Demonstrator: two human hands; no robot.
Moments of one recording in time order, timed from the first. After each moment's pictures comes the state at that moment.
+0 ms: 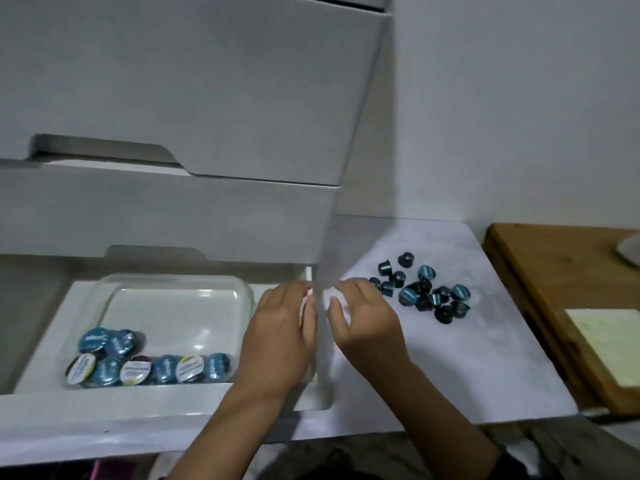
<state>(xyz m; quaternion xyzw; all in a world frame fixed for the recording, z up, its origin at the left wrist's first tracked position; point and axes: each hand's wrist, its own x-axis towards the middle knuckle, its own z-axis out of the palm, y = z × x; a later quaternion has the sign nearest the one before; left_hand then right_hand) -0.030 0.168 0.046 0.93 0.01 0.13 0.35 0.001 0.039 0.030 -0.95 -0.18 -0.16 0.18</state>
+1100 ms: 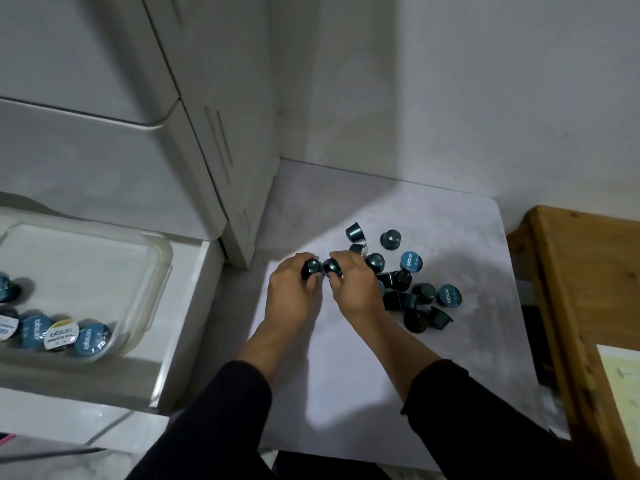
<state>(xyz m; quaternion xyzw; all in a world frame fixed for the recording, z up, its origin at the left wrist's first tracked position) 0.100 0.016 -0.094 0.87 0.17 0.05 0.45 0.137 -0.092 -0.094 -0.94 -0.11 0.05 0.31</state>
